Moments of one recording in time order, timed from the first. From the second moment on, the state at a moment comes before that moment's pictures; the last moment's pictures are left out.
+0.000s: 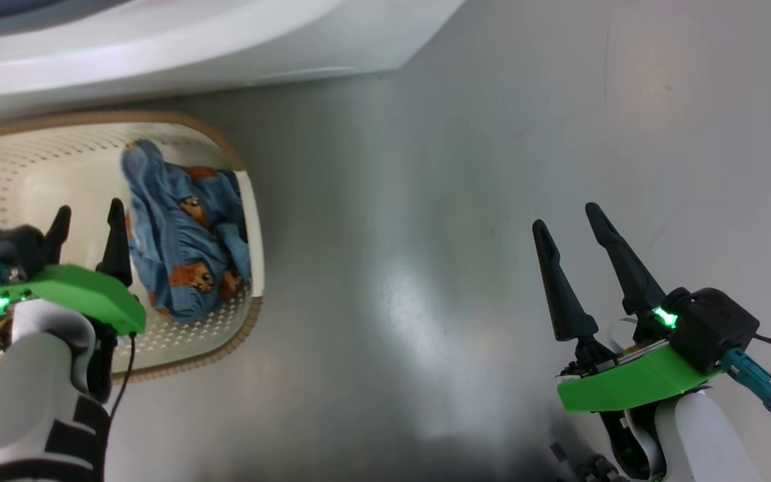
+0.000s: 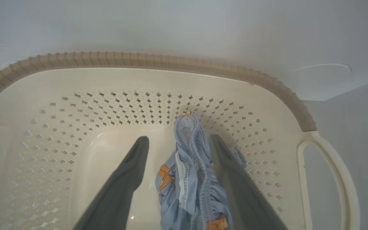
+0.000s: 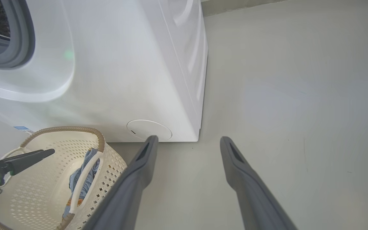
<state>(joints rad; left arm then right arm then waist) -0.66 0.14 0.01 0.81 -0.26 -0.11 -0.23 -0.23 -0.05 0.14 0.00 0.24 0.13 -0.26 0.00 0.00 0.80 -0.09</state>
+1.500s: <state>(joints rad) -0.91 0.27 -0.38 1.09 -0.57 -0.13 -0.11 -0.29 -0.05 0.16 -0.01 0.29 0.13 -0.26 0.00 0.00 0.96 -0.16</state>
